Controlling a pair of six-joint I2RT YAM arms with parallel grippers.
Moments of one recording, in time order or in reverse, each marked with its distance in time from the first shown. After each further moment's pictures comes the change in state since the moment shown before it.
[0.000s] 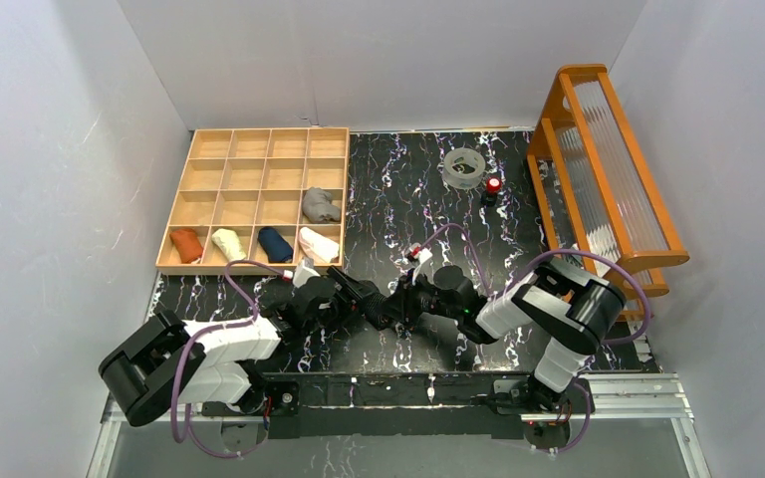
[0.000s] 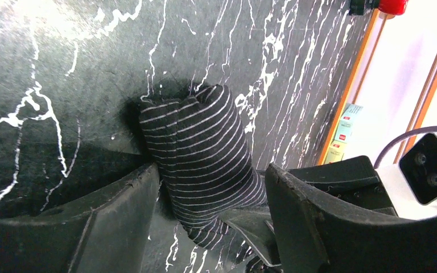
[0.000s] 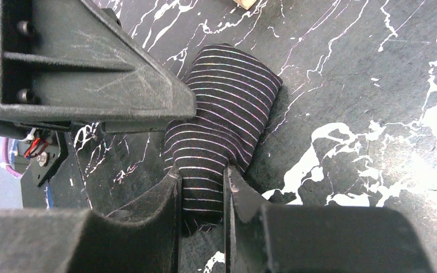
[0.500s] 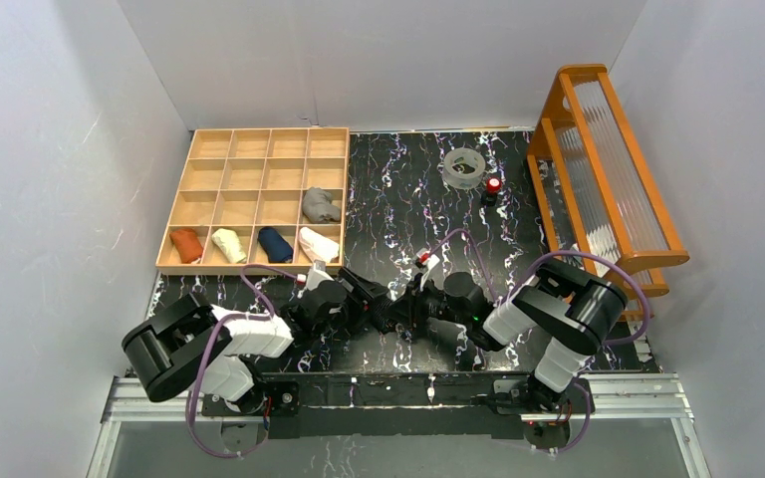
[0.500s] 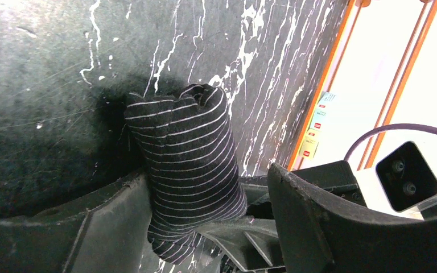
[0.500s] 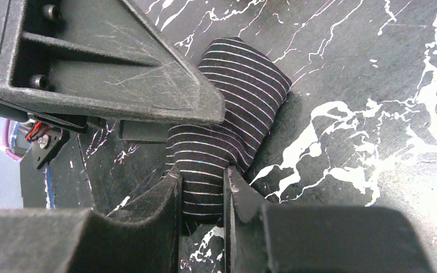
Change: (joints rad) left arm -0.079 0.151 0.012 0.174 -0.010 -0.114; right arm -0.012 -0.003 -0.083 0.116 -0.032 -0.006
